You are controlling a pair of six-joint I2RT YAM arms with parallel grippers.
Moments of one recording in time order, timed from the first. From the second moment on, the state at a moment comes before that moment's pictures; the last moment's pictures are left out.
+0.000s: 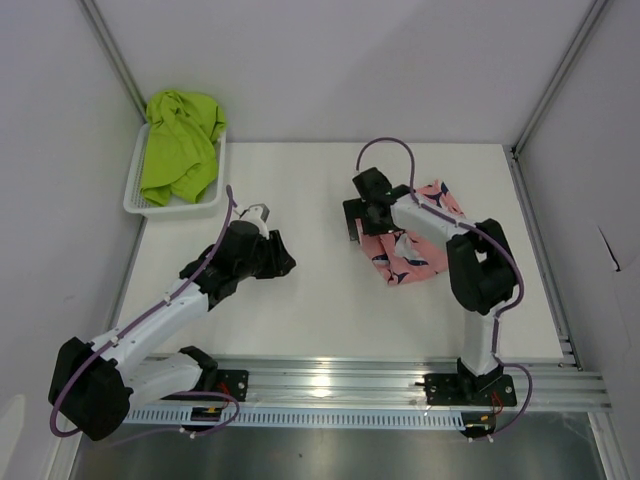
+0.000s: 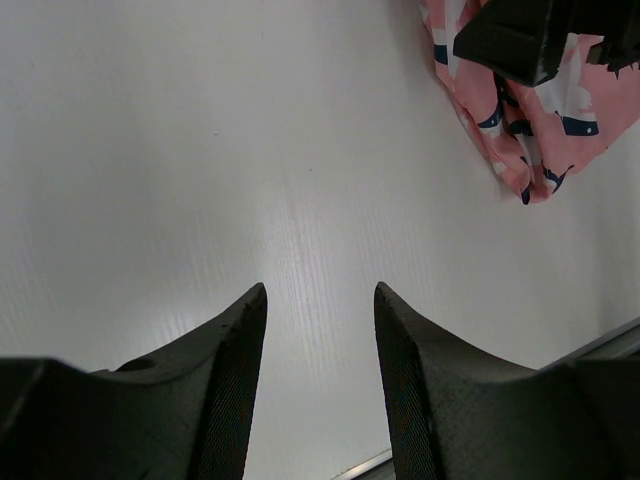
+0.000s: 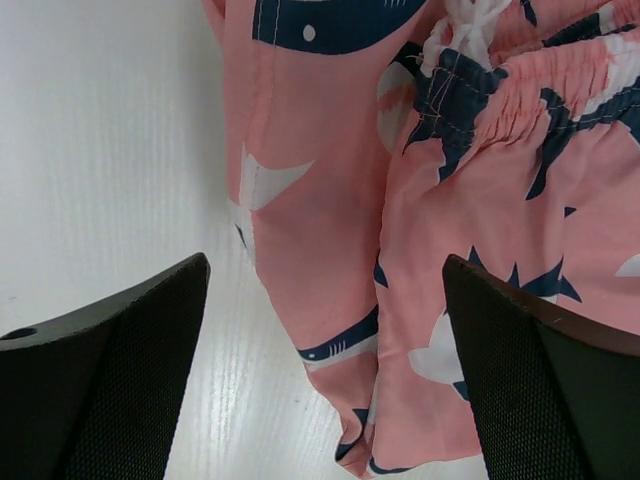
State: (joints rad) left arm -0.55 1.06 0.70 -0.30 0.02 -0.58; right arm 0.53 1.93 1.47 -0.58 0.15 0.27
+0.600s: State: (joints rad) left arm -0.55 1.06 0.70 -0.30 0.02 -0.58; right arm 0.61 2.15 1.62 -0.74 0.50 0.22
